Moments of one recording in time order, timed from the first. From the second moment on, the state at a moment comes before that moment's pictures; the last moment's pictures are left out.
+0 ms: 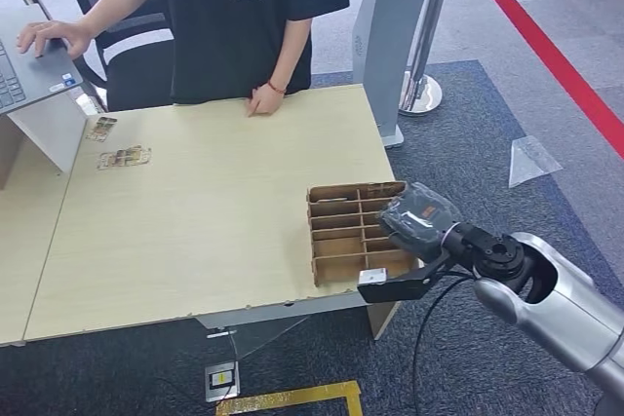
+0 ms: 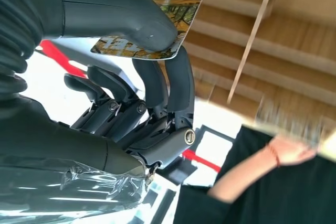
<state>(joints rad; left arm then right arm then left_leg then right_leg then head) -0.11 0.00 -1.23 -0.21 0.75 0.55 0.01 -0.46 -0.67 0.65 -1.74 1.14 0.38 0.14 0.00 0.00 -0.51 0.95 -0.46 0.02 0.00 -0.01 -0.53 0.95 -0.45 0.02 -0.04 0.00</state>
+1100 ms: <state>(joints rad) -0.11 -0.03 -1.22 -0.21 0.73 0.56 0.00 -0.84 -0.64 0.88 -1.63 1.34 -0.04 0.32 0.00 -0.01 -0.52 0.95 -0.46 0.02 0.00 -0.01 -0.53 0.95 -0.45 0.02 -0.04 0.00</state>
